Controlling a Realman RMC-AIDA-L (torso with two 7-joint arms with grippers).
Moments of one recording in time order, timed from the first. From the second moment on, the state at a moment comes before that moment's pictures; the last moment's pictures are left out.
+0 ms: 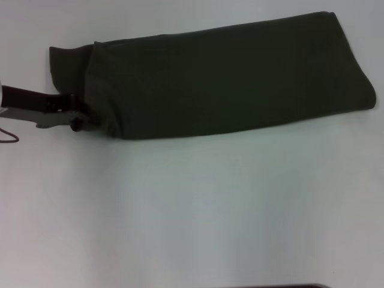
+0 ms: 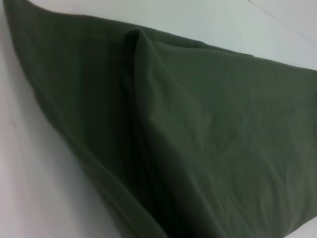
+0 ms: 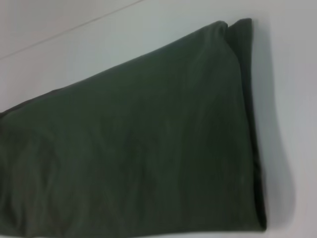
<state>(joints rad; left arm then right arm) -0.61 -2.03 -2.35 -0.81 -0.77 1.49 -2.56 0.56 1.84 -0.47 -0.83 -2.54 -1.64 2.38</state>
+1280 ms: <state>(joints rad) -0.65 -2.04 -2.35 -0.81 -0.77 1.49 -2.56 0.60 1.94 -0.50 -0.69 -2.54 -1.32 2.32</state>
